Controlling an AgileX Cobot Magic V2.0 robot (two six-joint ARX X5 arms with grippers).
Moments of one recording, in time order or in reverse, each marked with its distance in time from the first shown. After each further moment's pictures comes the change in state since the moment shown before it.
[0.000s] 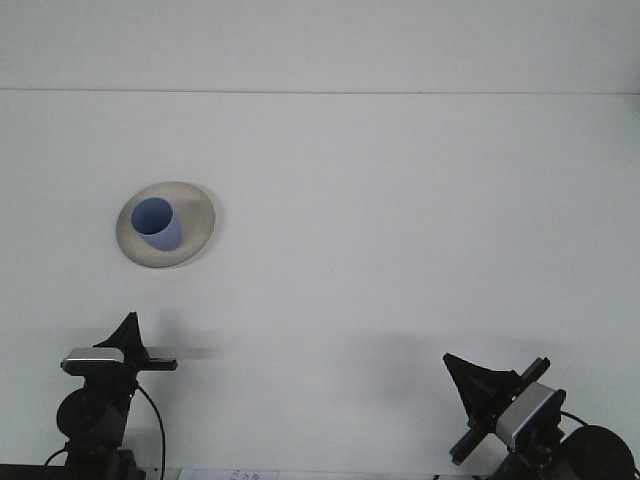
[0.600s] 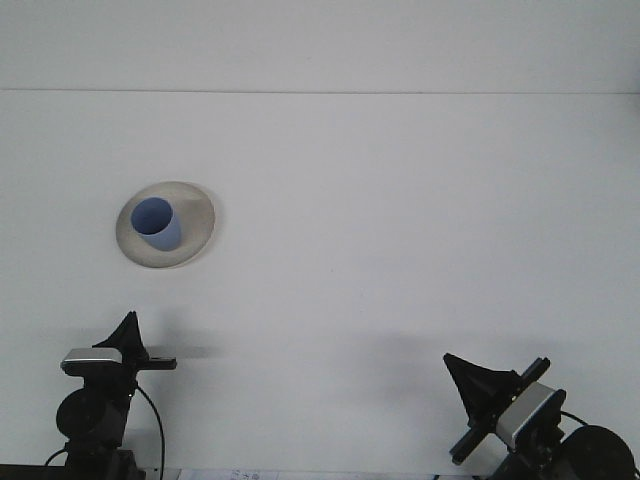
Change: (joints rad) left arm 0.000 -0.001 0.000 0.000 0.000 -0.026; right arm 0.000 0.000 0.000 0.000 0.000 0.000
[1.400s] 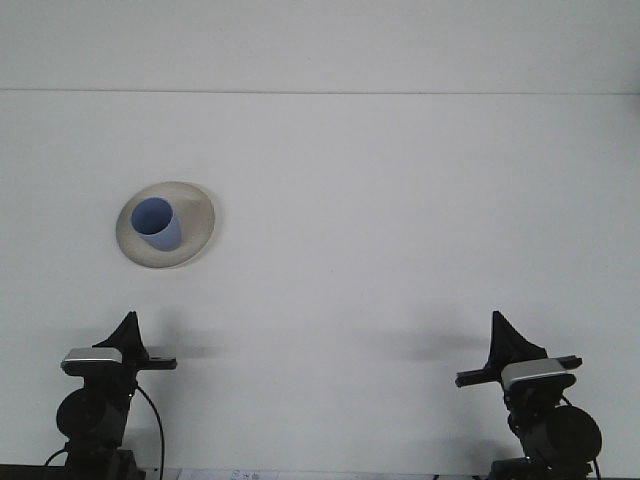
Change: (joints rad) left arm 0.000 0.000 0.000 0.000 0.000 0.000; right arm -0.667 -0.106 -0.382 0.380 -0.080 -0.026
